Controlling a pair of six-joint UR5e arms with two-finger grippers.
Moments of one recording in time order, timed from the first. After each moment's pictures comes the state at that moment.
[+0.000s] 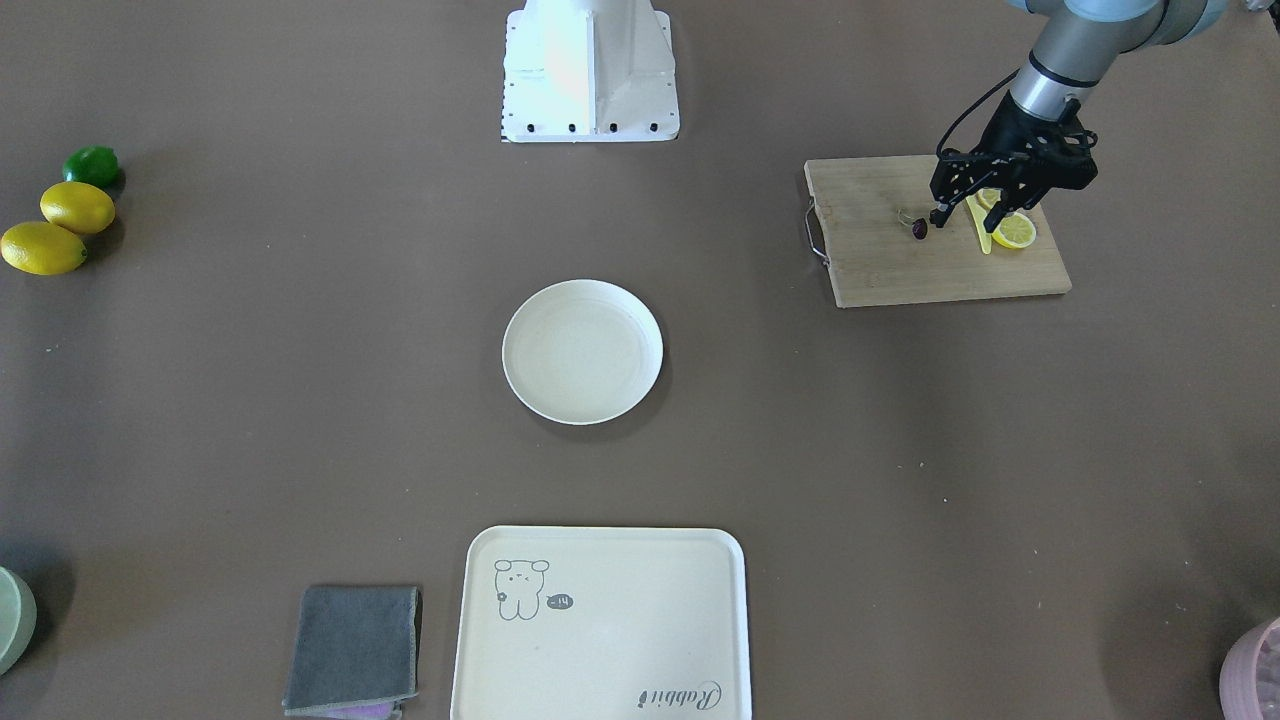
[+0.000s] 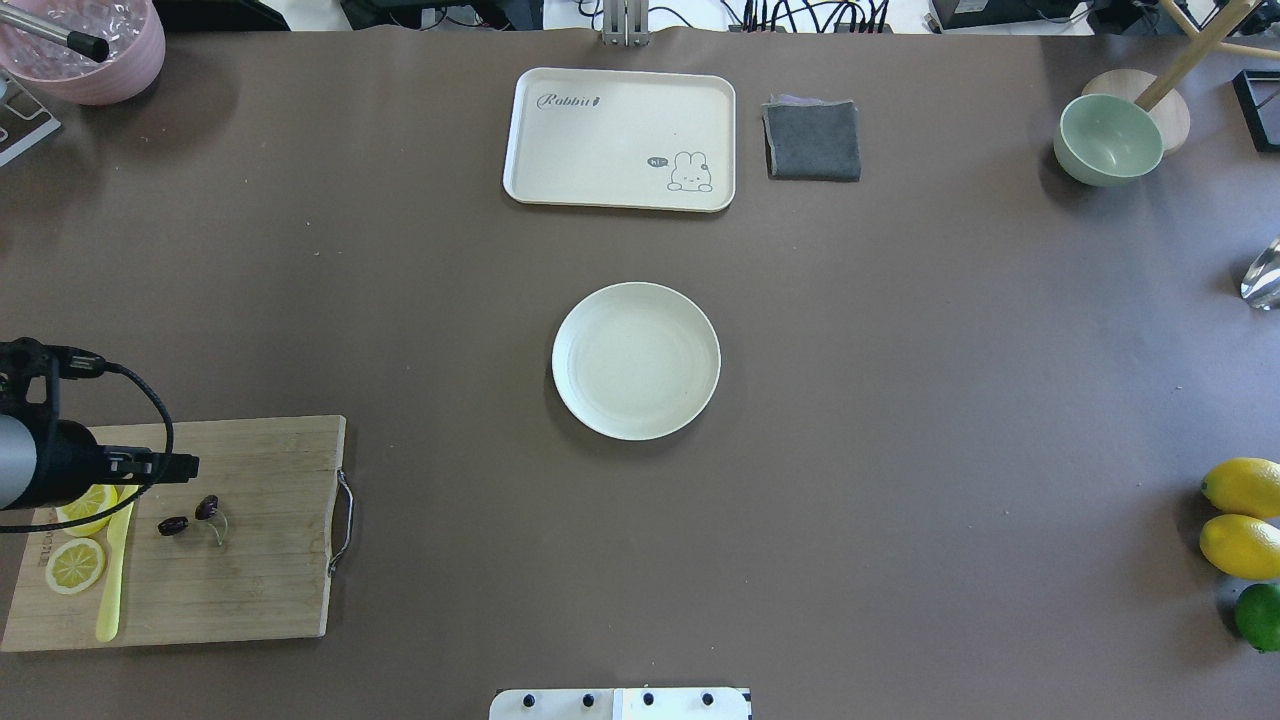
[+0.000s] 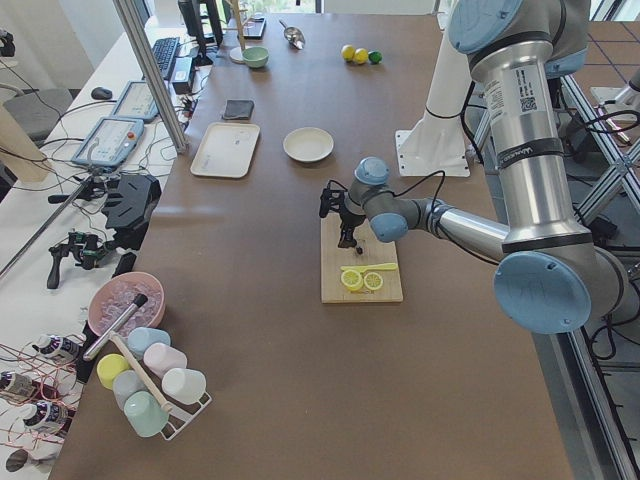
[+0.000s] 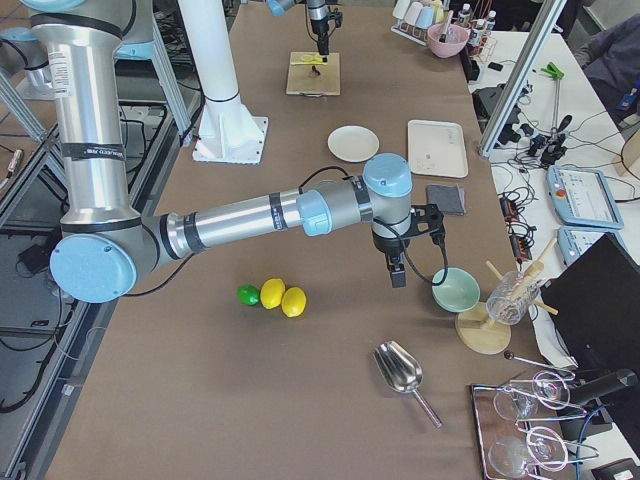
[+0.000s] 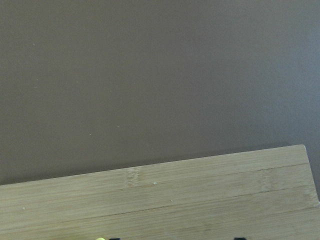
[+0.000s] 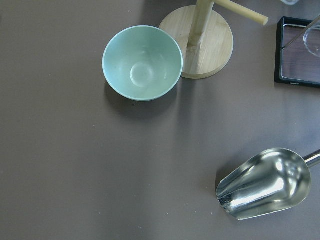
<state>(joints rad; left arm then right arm) -0.56 -1.29 -2.04 -2.26 -1.79 -1.12 1.50 -1.51 1.78 -1.50 2.30 0.17</state>
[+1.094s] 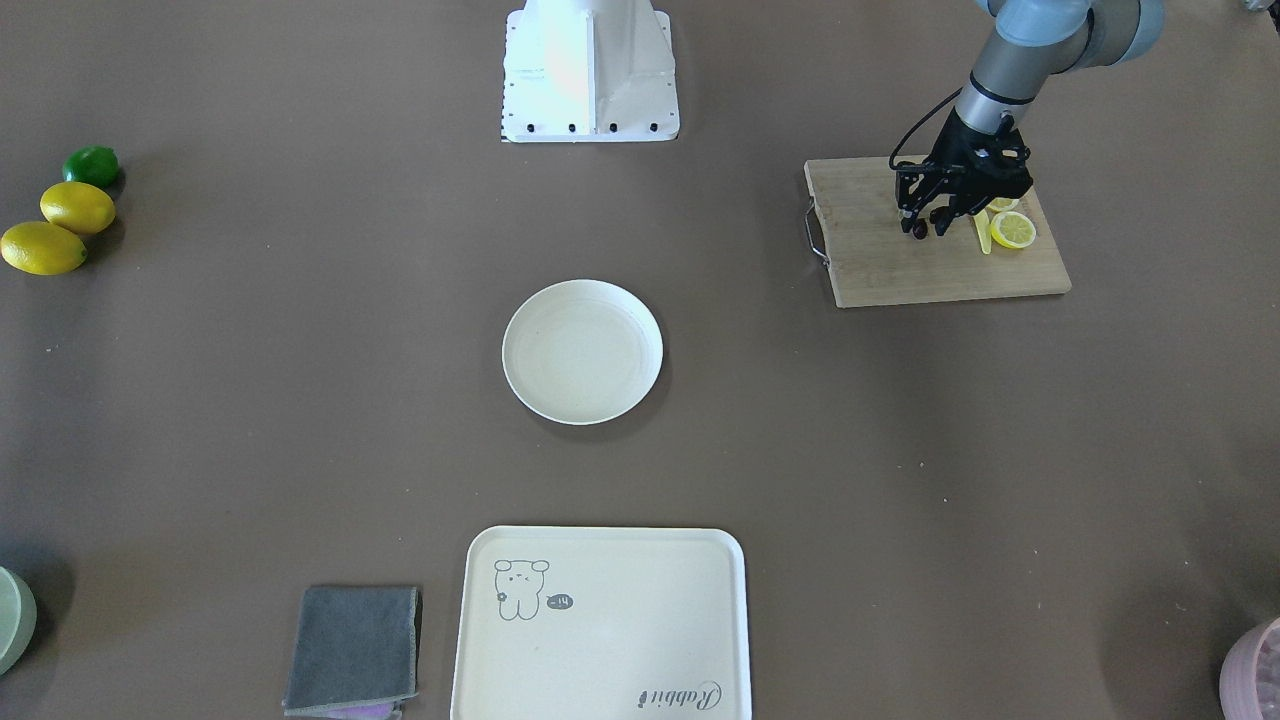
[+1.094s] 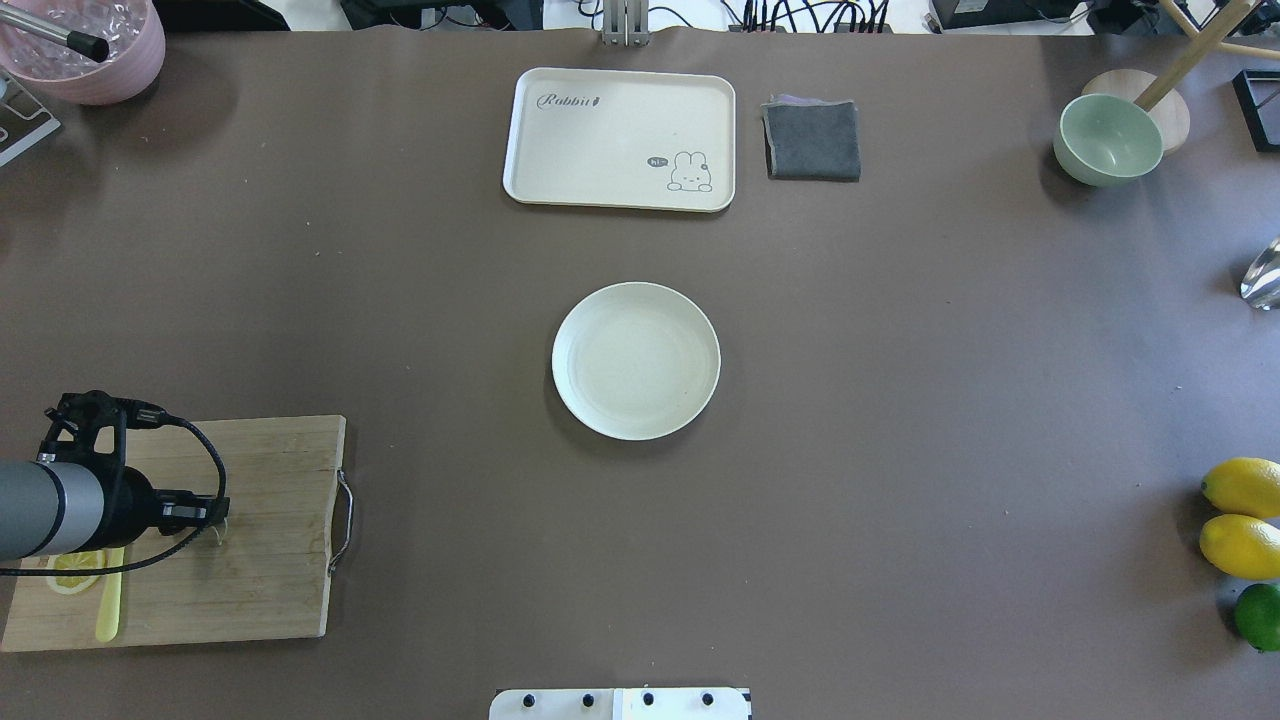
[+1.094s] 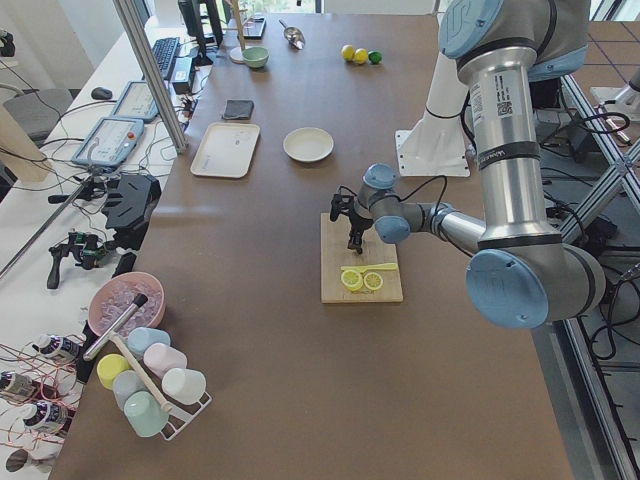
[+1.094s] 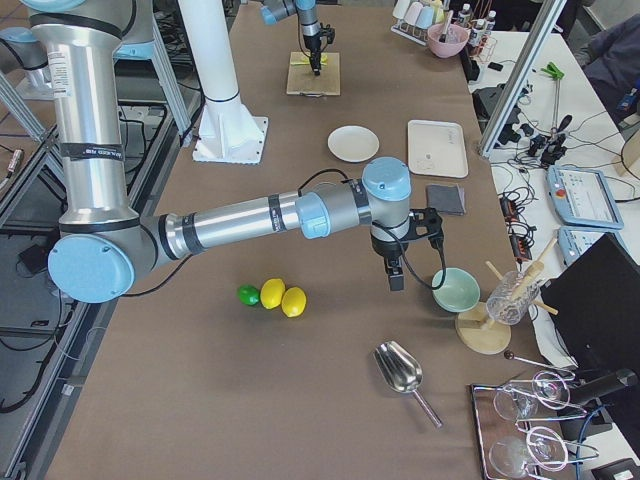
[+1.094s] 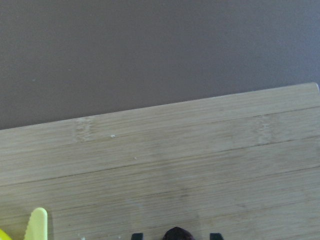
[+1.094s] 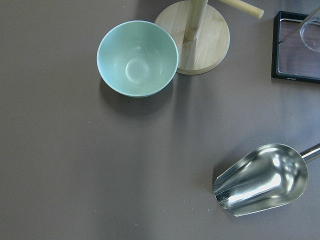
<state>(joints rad) -0.44 -1.31 -1.99 -2.26 -1.71 -1.17 1.50 -1.52 1.78 -1.50 2.30 0.17</state>
